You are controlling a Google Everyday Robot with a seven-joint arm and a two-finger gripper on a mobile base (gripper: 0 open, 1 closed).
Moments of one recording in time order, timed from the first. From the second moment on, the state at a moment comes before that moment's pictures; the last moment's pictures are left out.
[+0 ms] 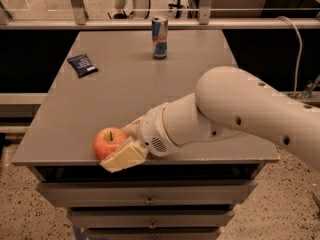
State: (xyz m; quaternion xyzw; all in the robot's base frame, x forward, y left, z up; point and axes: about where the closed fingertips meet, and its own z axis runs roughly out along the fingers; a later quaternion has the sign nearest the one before) arm 0.424 0.068 0.833 -0.50 0.75 0.29 0.32
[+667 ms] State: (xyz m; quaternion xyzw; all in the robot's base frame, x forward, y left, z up) arm 0.483 -0.060 0.932 -0.46 0.77 0.17 0.41
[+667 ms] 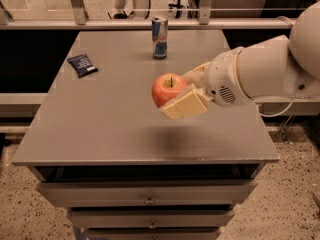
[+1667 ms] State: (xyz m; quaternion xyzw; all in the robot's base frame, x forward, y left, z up) arm 0.620 -0.091 0.922 -0.43 0.78 0.11 0.45
